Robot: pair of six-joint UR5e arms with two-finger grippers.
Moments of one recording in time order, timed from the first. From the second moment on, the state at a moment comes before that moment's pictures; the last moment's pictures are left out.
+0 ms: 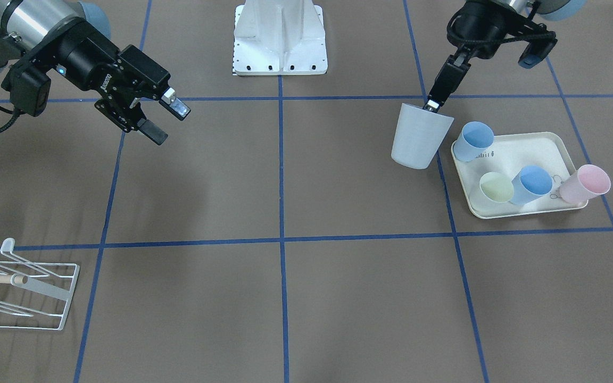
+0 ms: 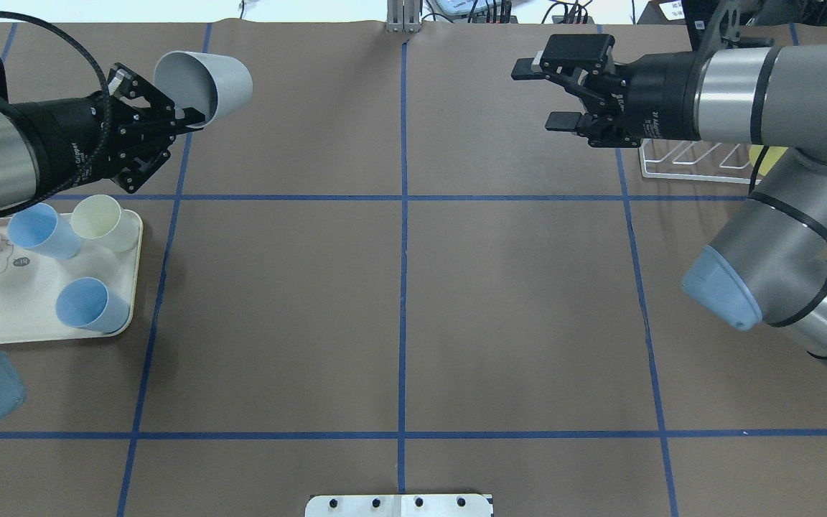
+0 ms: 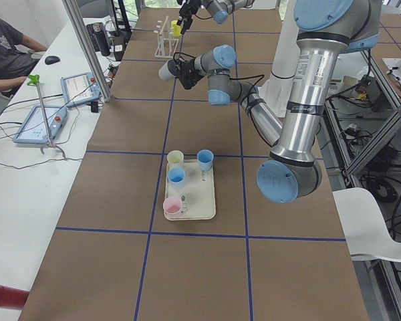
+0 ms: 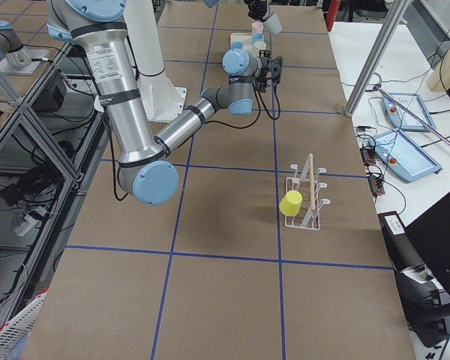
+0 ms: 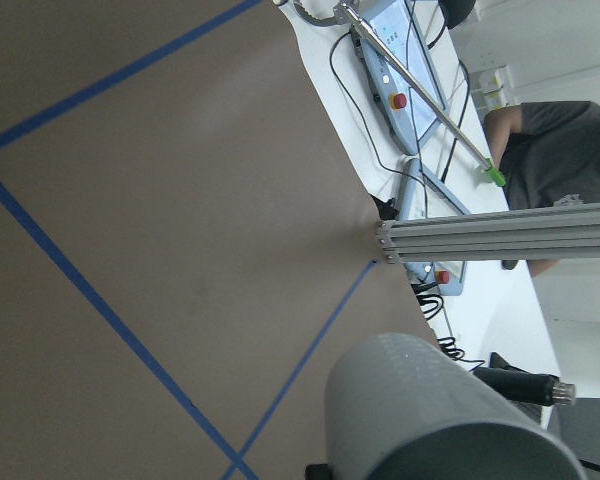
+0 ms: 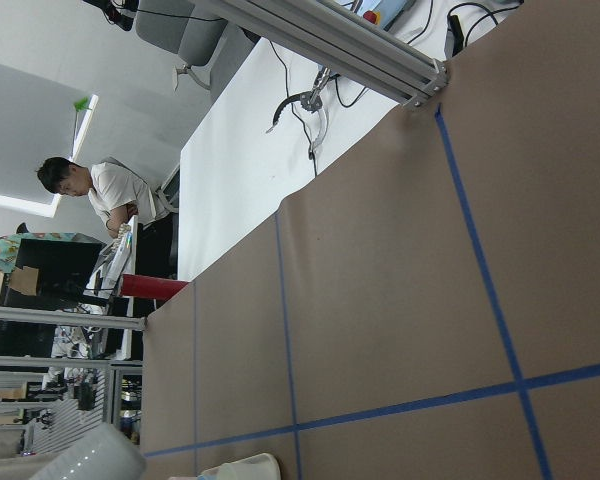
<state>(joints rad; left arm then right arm) -0.74 -1.77 -2.13 -2.35 -1.58 -2.25 0.85 -1.18 1.88 -0.58 1.94 1.80</state>
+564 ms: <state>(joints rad) -0.65 -1.71 -2.05 -2.72 -1.37 -2.40 0.72 -1.08 1.86 -0.49 1.74 1.96</state>
